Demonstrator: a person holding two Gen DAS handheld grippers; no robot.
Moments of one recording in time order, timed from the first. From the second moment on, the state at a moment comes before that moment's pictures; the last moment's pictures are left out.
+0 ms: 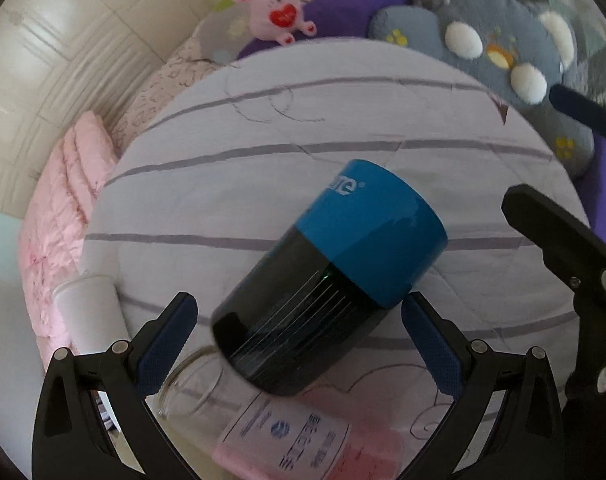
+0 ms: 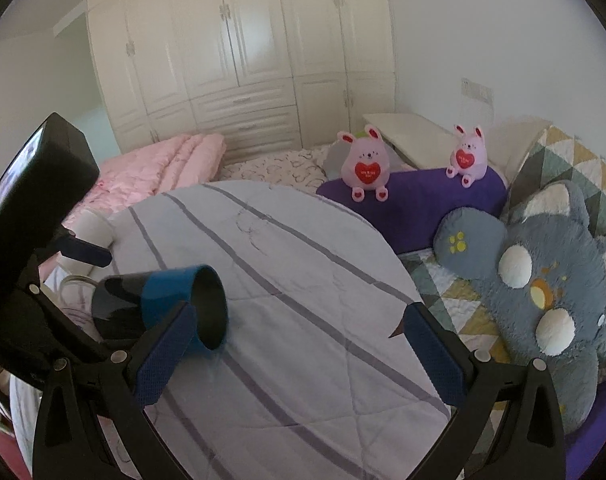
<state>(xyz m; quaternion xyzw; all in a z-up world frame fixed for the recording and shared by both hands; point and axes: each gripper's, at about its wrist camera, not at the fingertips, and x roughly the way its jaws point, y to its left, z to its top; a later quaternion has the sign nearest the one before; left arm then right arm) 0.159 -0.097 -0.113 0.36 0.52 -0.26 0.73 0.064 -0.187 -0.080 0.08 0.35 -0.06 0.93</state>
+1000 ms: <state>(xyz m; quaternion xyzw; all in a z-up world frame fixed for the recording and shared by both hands) 0.104 -0.052 -0.074 0.05 0.59 -0.21 0.78 0.025 -0.191 -0.030 0.08 0.31 -0.04 0.95</state>
